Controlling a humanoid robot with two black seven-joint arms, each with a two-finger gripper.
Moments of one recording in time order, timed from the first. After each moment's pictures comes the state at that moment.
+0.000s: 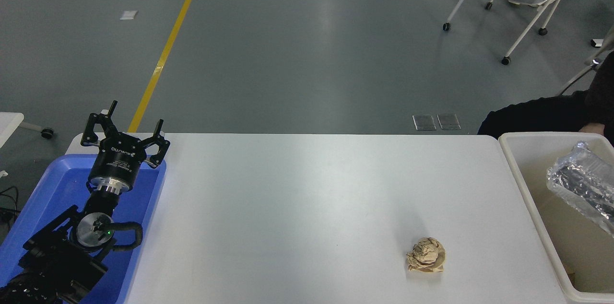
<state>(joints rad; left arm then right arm) -0.53 0.26 -0.96 -0.46 -0.10 -0.69 -0.40 0.67 -0.73 -0.41 0.32 -0.15 0.18 0.07</state>
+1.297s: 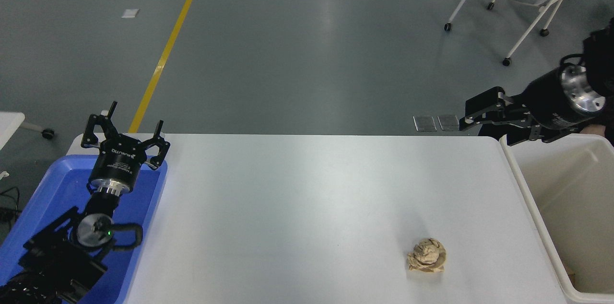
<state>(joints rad) -0.53 0.26 -0.95 -0.46 -0.10 -0.69 -0.40 2.28 -0.43 -1.29 1.49 -0.06 0.66 0.10</state>
